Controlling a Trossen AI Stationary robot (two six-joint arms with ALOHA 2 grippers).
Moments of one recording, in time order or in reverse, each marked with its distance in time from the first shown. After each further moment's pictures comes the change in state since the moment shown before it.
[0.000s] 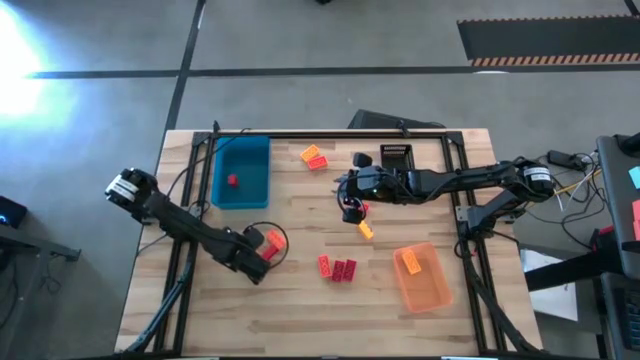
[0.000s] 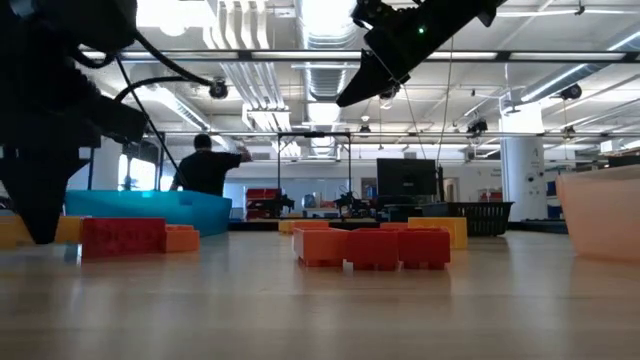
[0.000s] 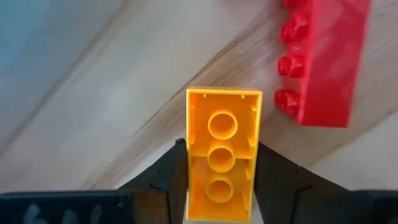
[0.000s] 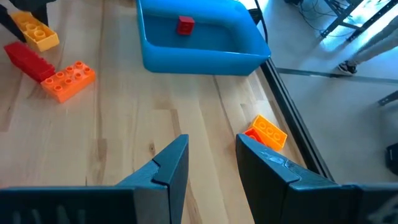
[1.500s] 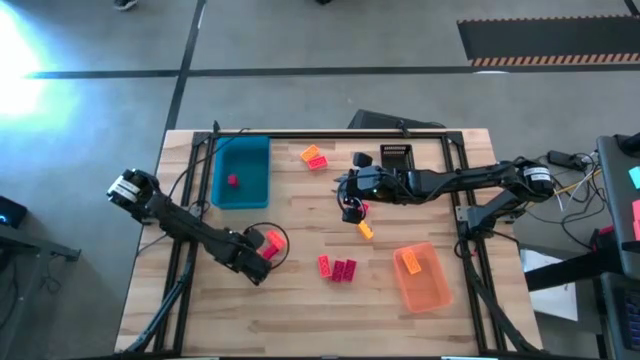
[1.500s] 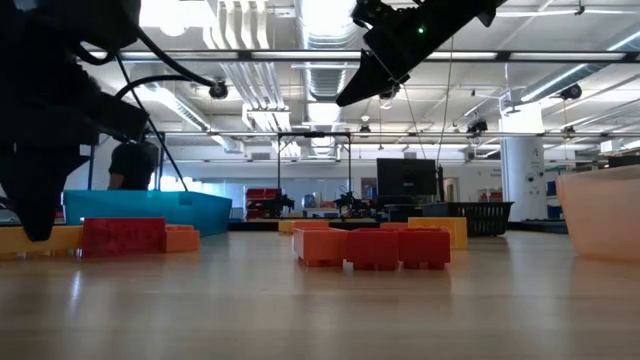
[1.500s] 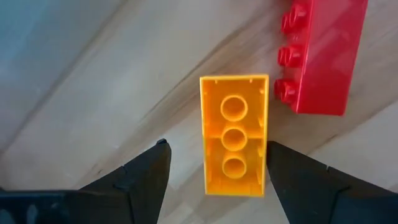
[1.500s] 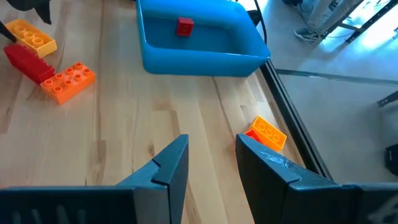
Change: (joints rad) left arm 0.001 0.021 0.028 -0.035 0.021 -0.009; right arm 0.000 0.000 0.000 0.006 0.004 -0.002
